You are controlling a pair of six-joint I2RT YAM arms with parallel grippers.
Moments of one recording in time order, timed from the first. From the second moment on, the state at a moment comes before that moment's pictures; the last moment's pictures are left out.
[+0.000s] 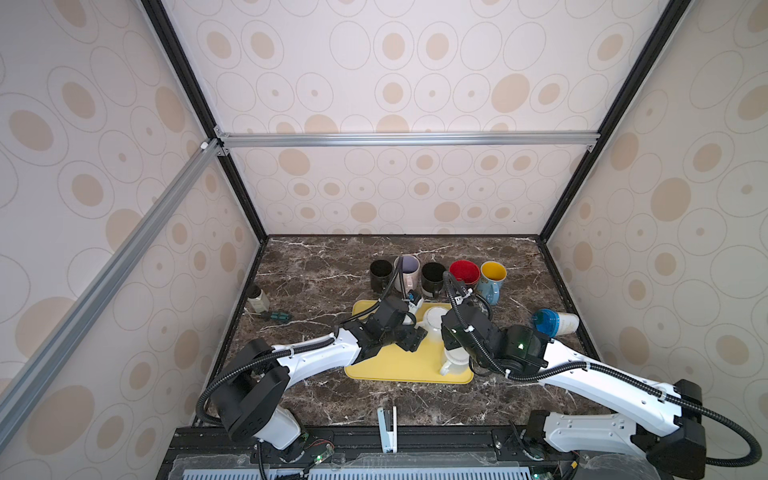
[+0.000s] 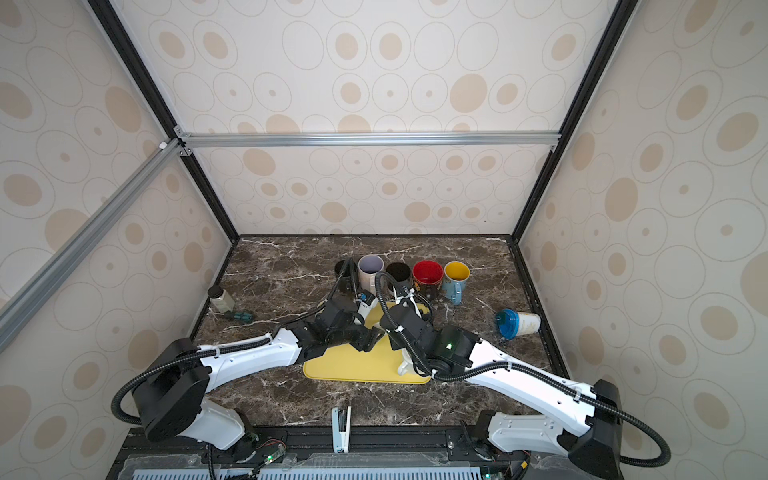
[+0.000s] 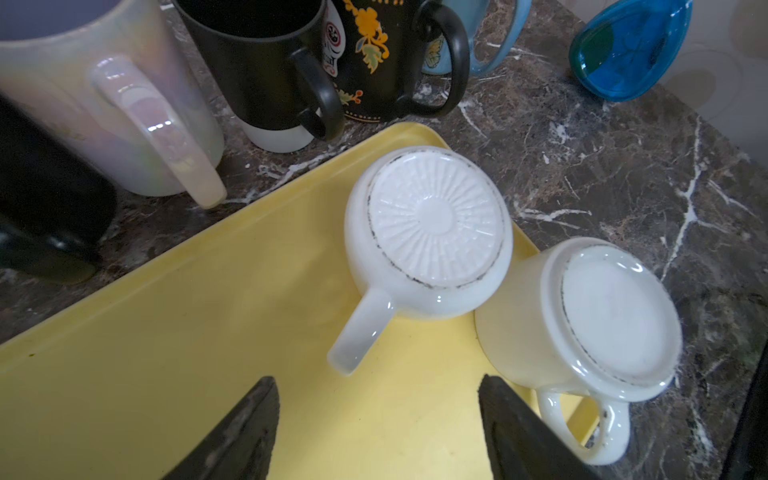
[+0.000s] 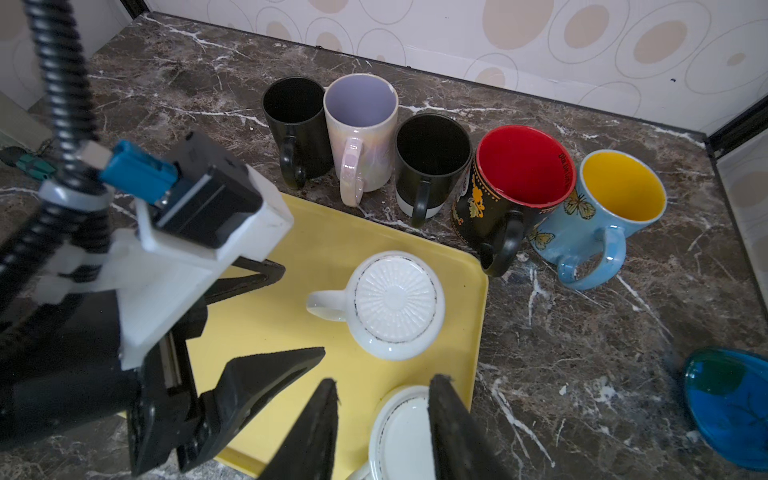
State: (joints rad) left arm -0.84 1.53 0.86 -0.03 0.03 -0.18; right arm 1.02 1.14 1.03 -0.68 0.60 0.50
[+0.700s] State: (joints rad) left arm -0.85 1.62 0.87 0.03 0.15 -0.14; right arm 1.02 1.13 1.00 -0.65 0.57 0.48
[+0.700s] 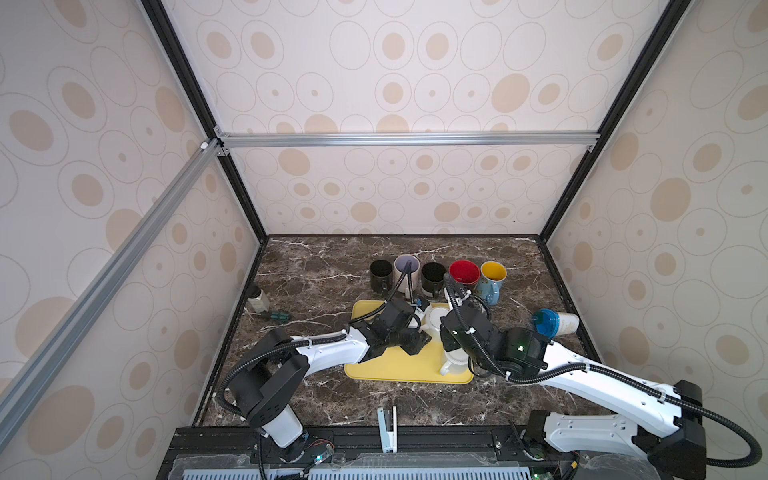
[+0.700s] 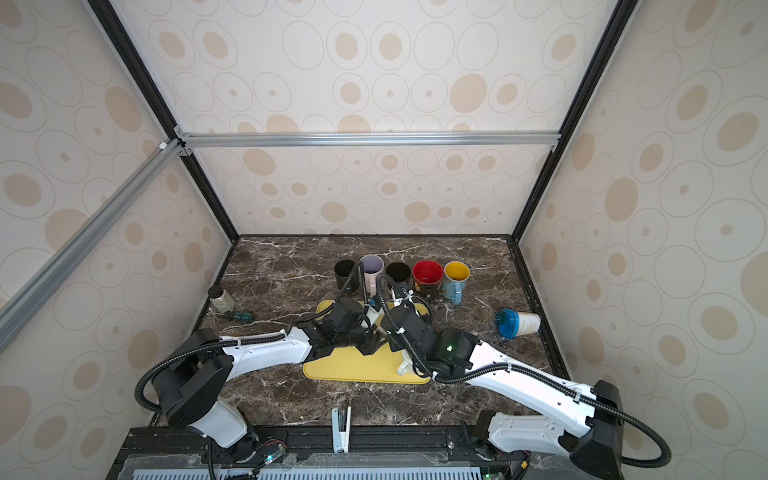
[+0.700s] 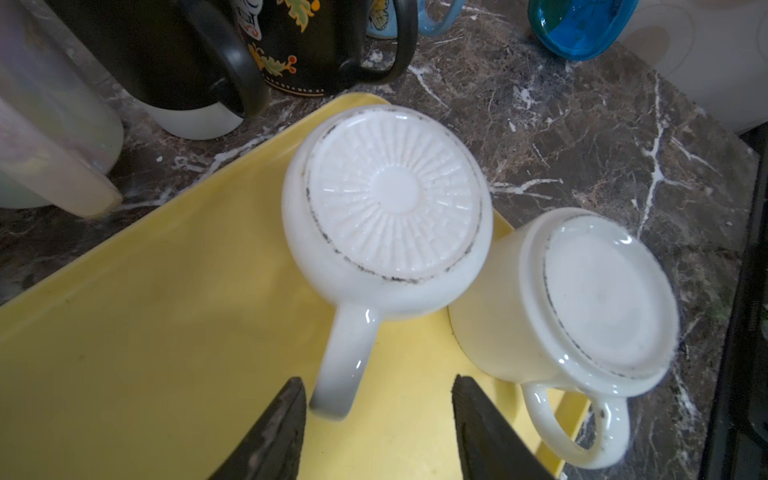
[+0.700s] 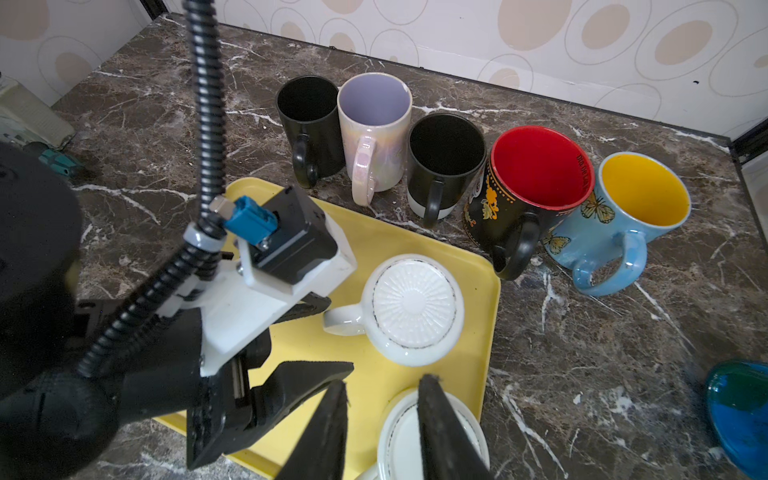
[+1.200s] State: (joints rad) left arm -0.85 1.66 0.92 0.00 0.10 -0.10; right arm 1.02 1.13 1.00 -0.63 0.58 0.47
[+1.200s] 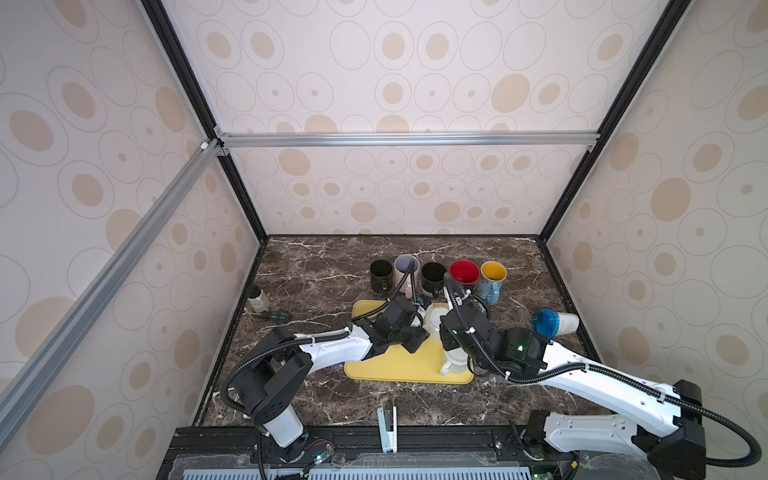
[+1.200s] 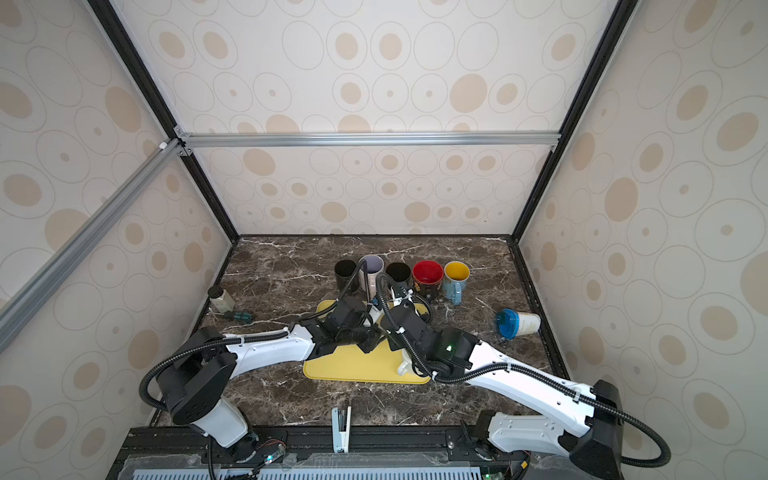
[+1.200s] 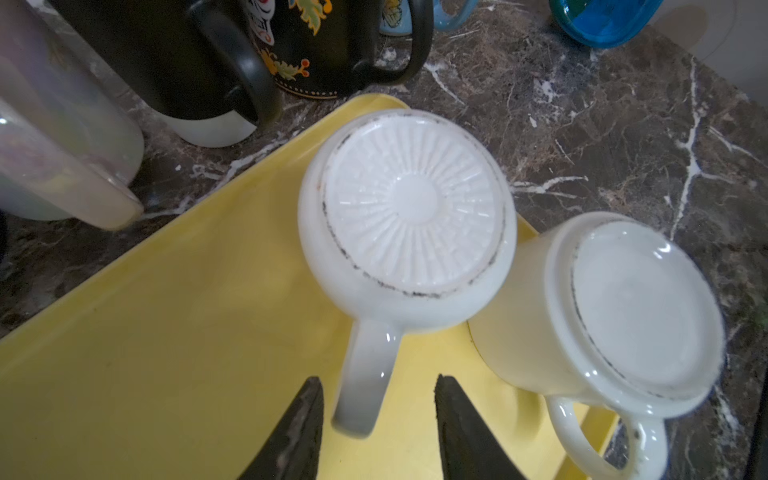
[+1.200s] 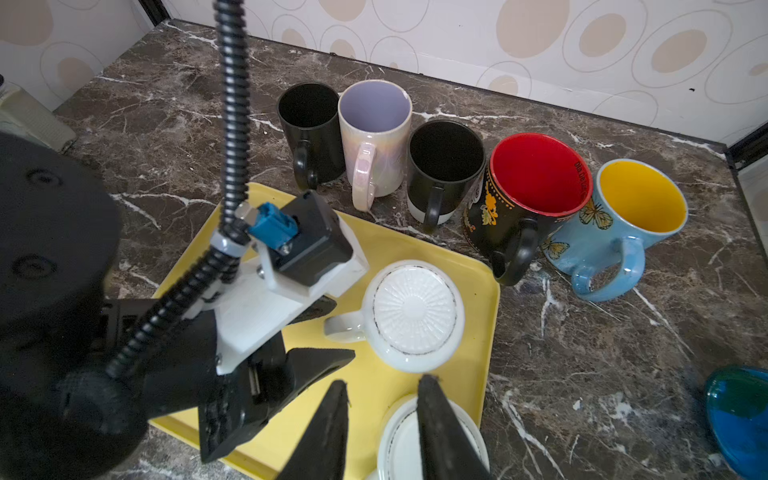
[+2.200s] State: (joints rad) left arm -0.85 1.75 0.99 -0.01 0.12 -0.08; right arm 1.02 1.14 1.00 -0.60 0.58 0.48
